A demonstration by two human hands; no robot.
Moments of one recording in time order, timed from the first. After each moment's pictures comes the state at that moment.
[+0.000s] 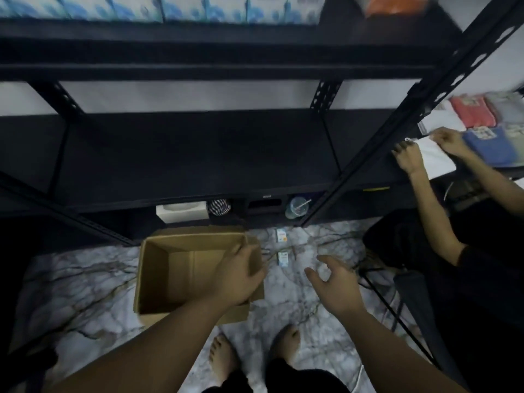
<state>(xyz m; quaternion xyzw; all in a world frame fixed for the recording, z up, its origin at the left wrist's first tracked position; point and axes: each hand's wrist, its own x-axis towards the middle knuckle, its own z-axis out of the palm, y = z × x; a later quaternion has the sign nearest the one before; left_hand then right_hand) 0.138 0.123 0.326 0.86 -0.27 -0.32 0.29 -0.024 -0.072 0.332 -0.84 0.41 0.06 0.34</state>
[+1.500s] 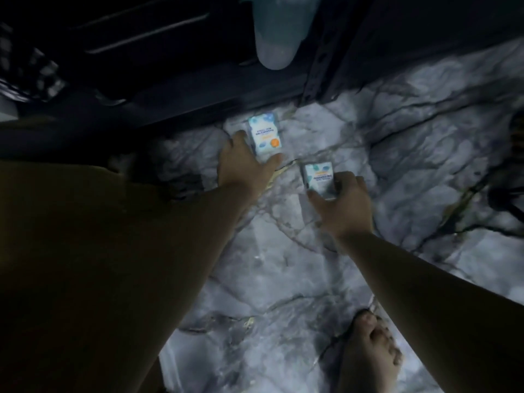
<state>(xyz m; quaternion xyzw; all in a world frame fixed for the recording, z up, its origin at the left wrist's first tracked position) 0.173 -0.153 -0.340 0.92 -0.13 -0.28 0.23 -0.011 -0.251 -0.356 -0.78 0.51 -0.02 0.35</state>
